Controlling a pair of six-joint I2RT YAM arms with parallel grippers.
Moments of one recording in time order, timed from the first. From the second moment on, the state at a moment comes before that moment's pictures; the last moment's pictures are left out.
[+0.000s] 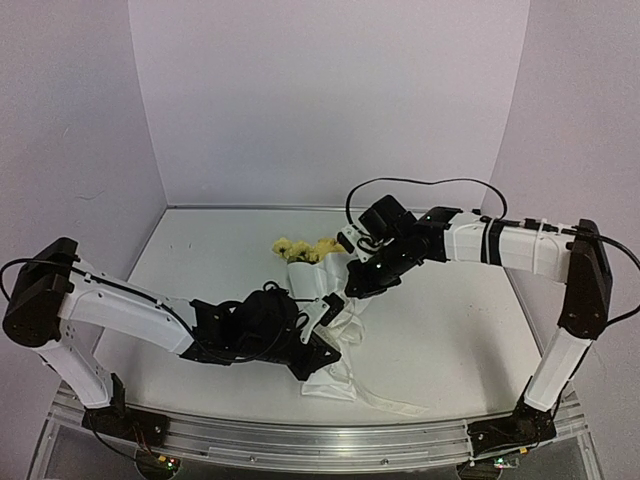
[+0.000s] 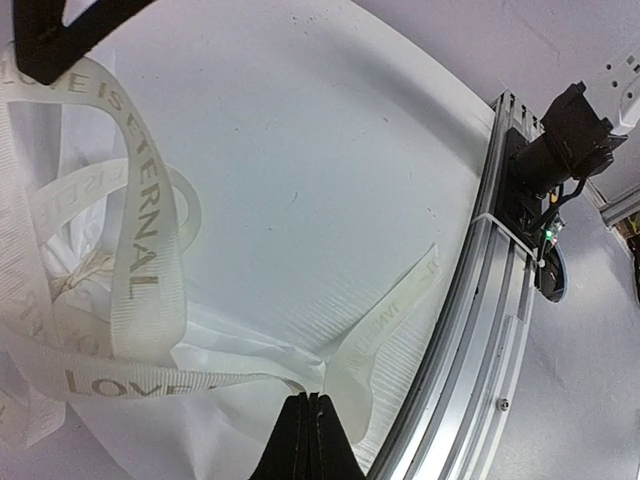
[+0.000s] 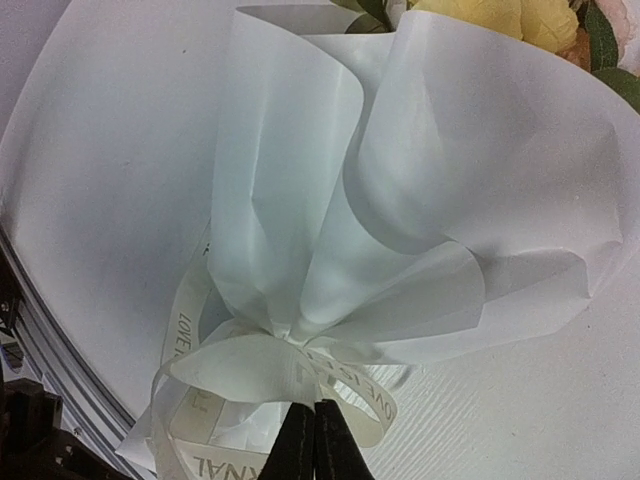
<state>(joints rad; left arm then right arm) -1.25 1.62 0.86 0.17 0.09 -0.41 0.83 1.76 1.41 -0.66 -0.16 0.33</state>
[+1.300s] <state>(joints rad) -0.97 1.47 0.89 0.18 0.24 -0.31 0.82 1.73 1.37 -0.66 -0.25 0.34</state>
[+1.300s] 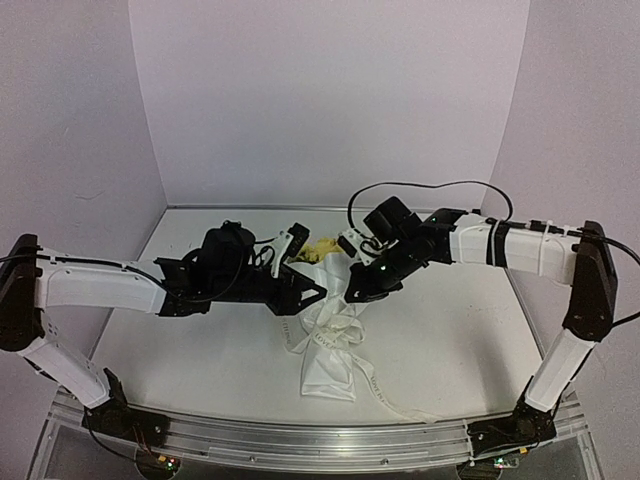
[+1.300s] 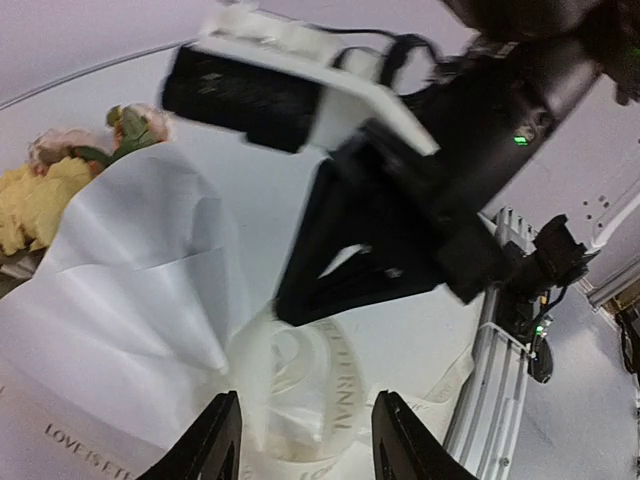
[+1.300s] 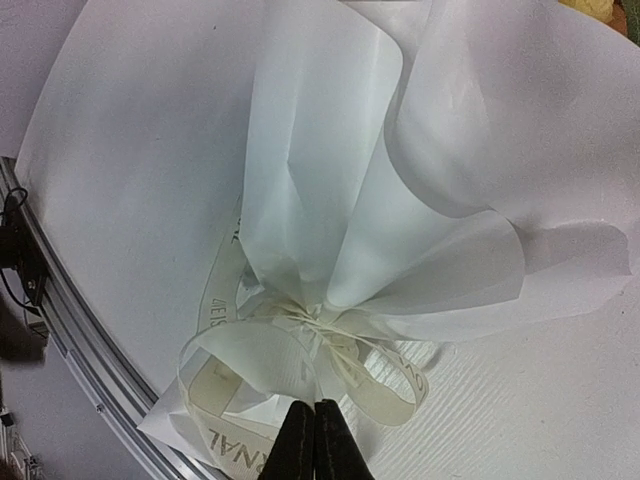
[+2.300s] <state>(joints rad) -0.91 1.68 1.06 0.03 0.48 -0.18 0.88 1.72 1.37 -0.63 -0.27 0.37</state>
